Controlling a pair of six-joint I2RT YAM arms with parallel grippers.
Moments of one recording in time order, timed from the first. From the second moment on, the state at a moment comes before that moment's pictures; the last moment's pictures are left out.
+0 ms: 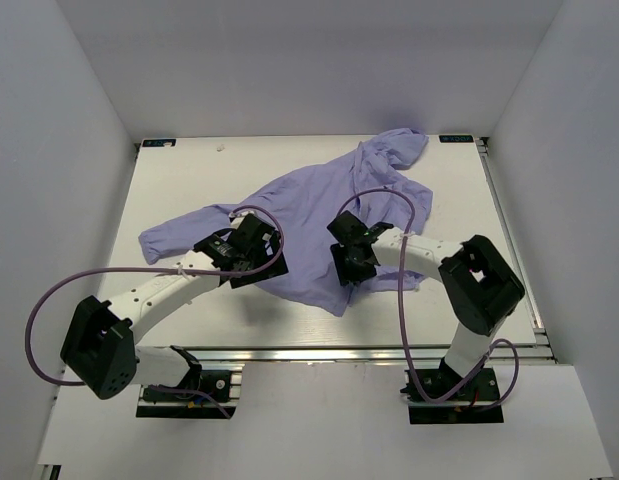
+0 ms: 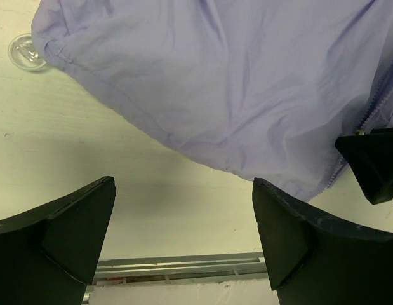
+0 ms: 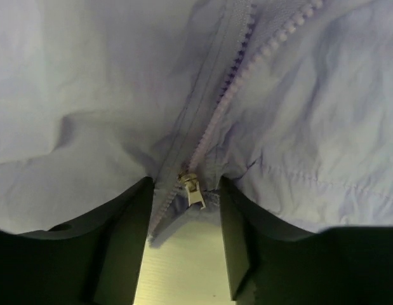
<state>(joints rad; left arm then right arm) -0.66 1.30 0.92 -0.67 -0.20 -0.84 0.75 1.74 1.08 -0.58 0.11 0.39</state>
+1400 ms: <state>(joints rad) -0.66 1.39 0.93 -0.61 -0.14 -0.82 0.82 1.43 0.74 -0.60 -0.16 0.33</state>
